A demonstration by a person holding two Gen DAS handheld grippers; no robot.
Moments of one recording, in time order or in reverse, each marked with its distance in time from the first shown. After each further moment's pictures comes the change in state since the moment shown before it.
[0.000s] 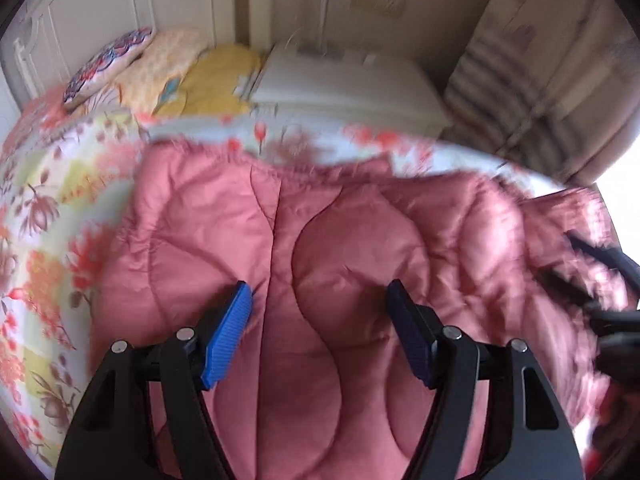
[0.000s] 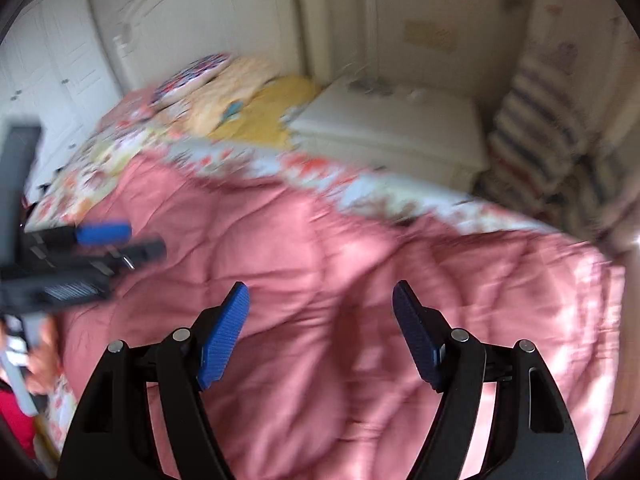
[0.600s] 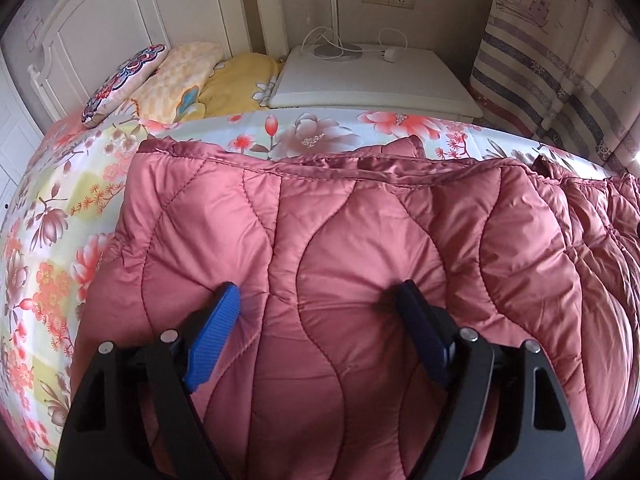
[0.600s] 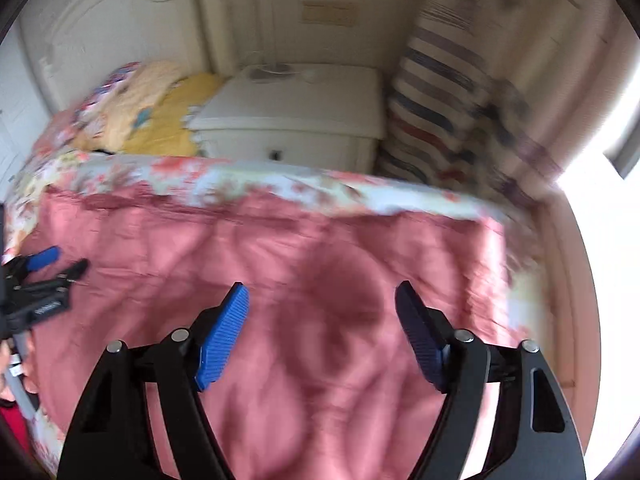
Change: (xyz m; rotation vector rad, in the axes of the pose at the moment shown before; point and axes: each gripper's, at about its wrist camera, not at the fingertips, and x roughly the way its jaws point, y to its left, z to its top) left arm 0.023 -0.014 -0.006 0.047 -0.043 0.114; right arm -0.014 -0.109 -0.017 0.173 0.084 -0.180
